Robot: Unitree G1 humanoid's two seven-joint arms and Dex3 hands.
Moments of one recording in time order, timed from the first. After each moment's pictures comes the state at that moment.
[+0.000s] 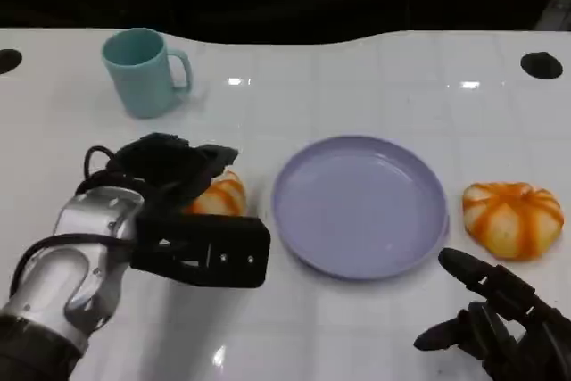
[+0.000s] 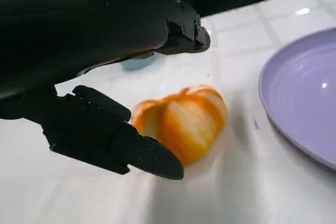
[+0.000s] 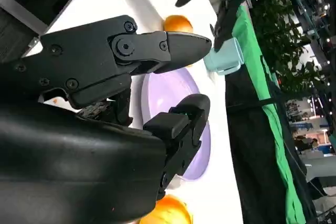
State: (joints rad) left arm -0.50 0.34 -0.40 0.29 0.90 0.07 -0.36; right arm 0.27 0.04 -0.06 0.06 0.35 -0.14 0.42
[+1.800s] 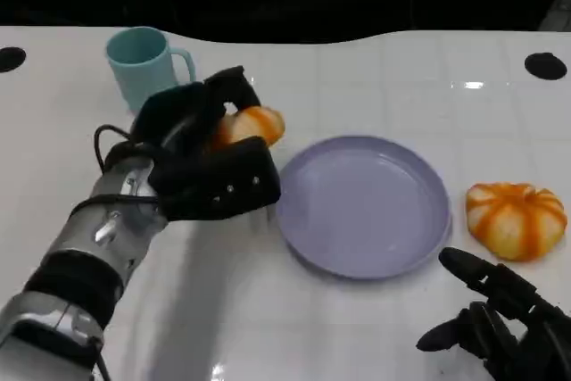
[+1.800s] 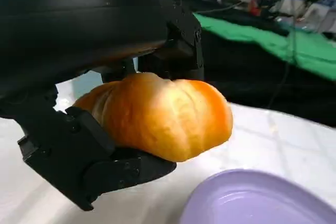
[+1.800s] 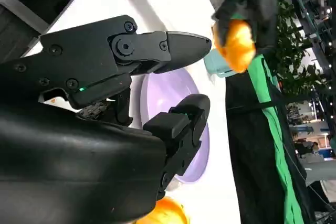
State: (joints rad) left arm -0.76 0.18 -0.35 0.86 0.54 -0.25 0.18; right arm 0.27 0.04 -0.07 0.04 0.34 -0.13 0.42
